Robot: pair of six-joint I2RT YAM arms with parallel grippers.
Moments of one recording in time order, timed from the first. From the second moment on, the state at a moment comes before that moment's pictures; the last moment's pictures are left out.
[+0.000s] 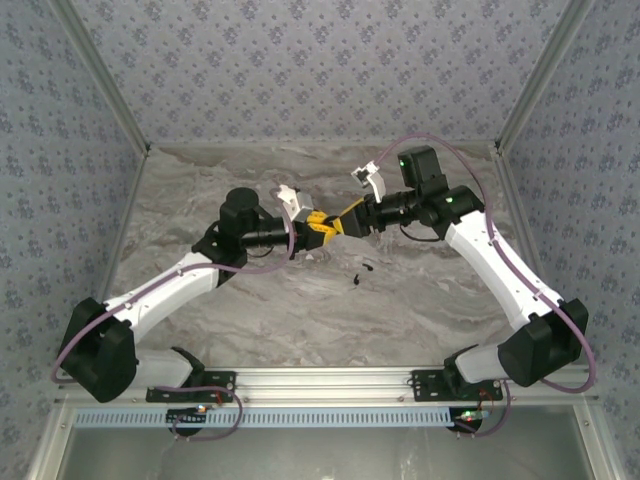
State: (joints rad) left arm -0.63 1.30 0.88 0.26 0.74 0.01; right arm 0.43 1.38 1.36 -0.72 -0.84 0.01
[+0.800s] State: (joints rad) left arm -0.66 1.27 0.86 0.22 0.75 0.06; right arm 0.41 1.37 1.36 -0.70 -0.72 0.03
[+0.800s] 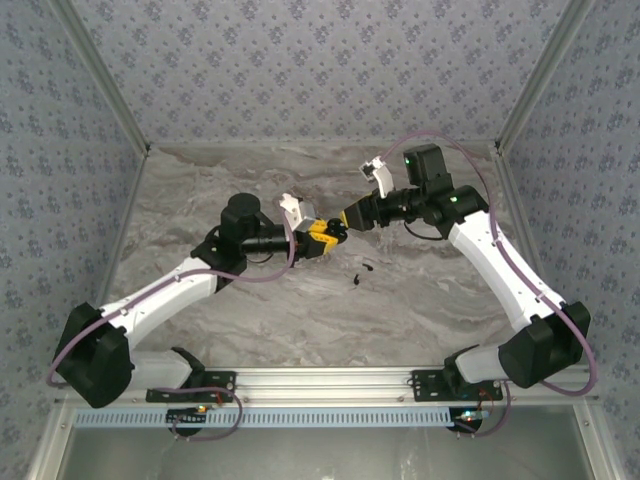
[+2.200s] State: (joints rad) left arm -0.70 1.17 0.71 0.29 0.44 -0.12; right arm 0.34 1.58 1.06 -0.74 -0.41 0.17
